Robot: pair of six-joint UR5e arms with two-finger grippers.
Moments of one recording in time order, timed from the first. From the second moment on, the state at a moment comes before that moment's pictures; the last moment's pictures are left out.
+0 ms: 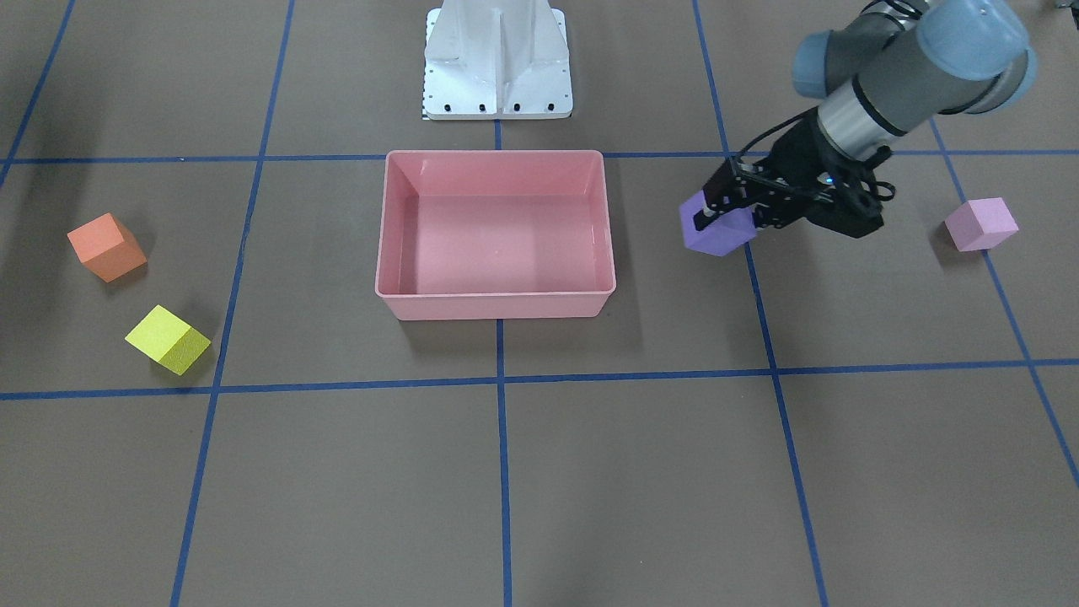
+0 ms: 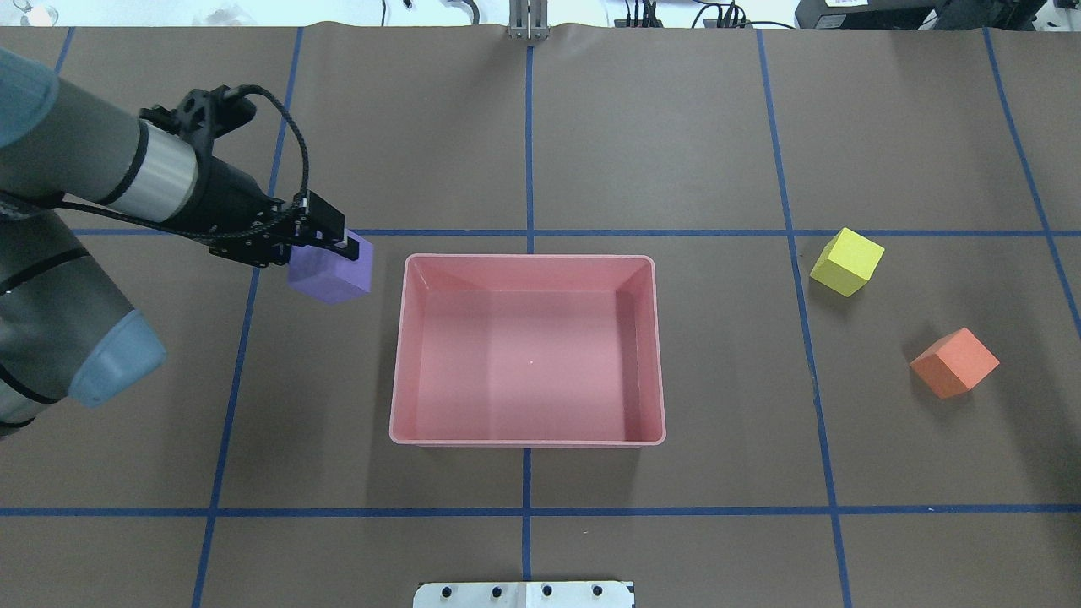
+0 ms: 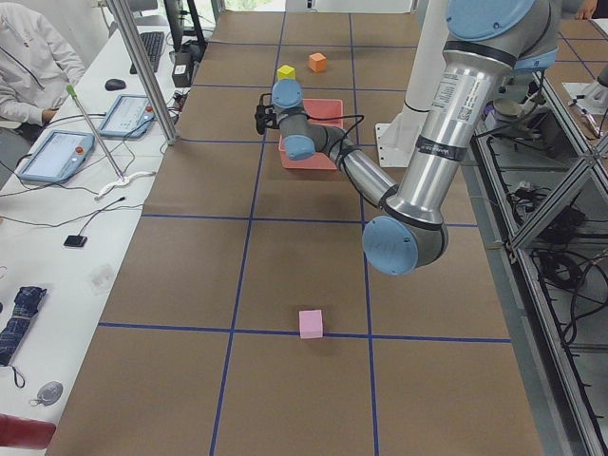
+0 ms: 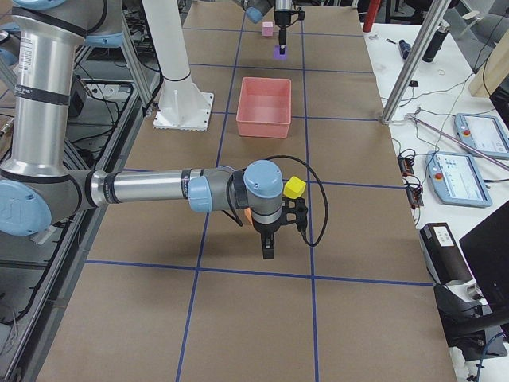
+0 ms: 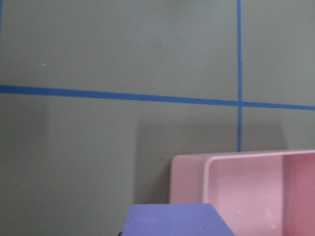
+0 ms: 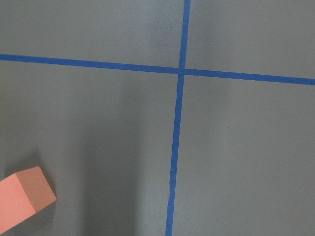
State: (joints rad) left arm -0.79 -1.96 -1.85 -2.14 -2.28 -1.38; right arm 1.52 -1.75 1.86 -1.52 2.35 0.10
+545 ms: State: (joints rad) left arm -0.44 -2.15 -1.84 -1.99 -1.90 -1.54; right arm 1.34 -1.70 1.88 -1.35 2.34 0.42
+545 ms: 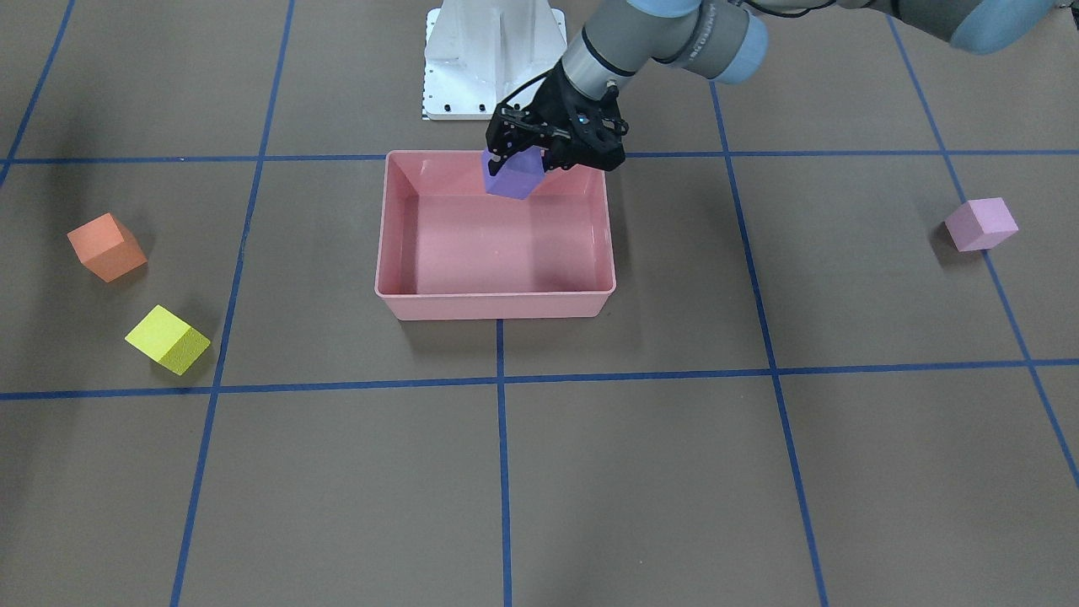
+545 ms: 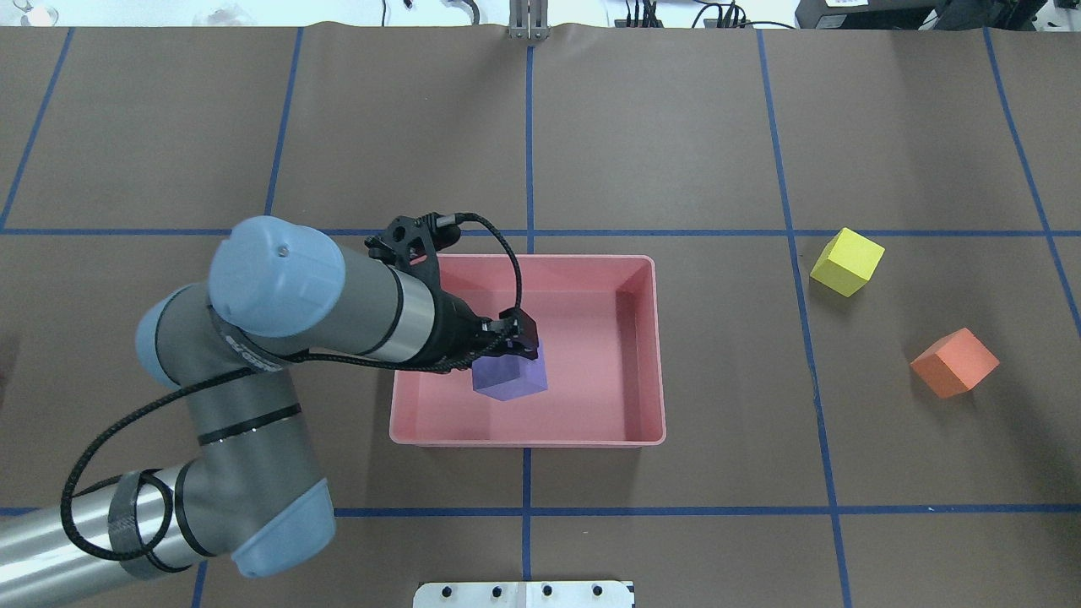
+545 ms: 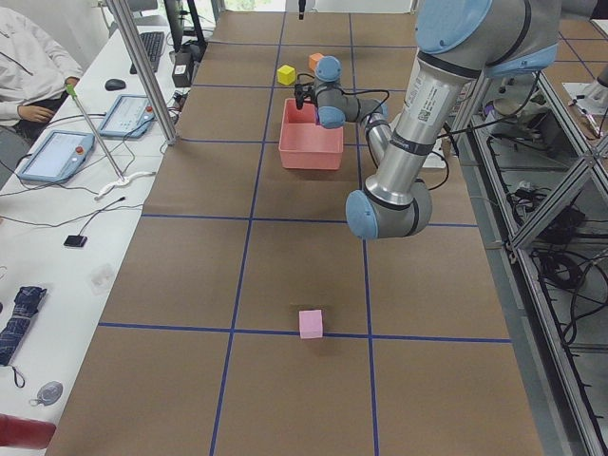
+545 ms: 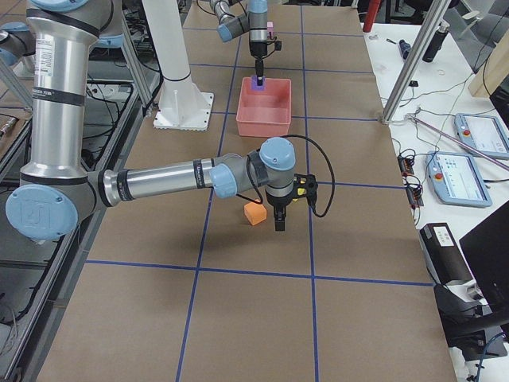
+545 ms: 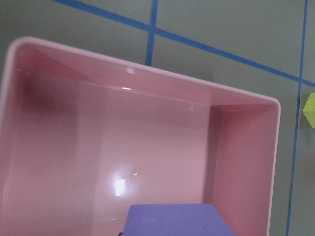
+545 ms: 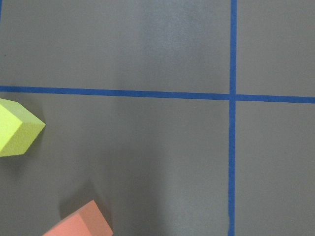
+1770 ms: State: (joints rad) left arm -0.39 -2.16 -1.84 -1.96 -1.82 -1.53; right arm 1.00 -1.51 1.76 -1.10 2.17 0.22
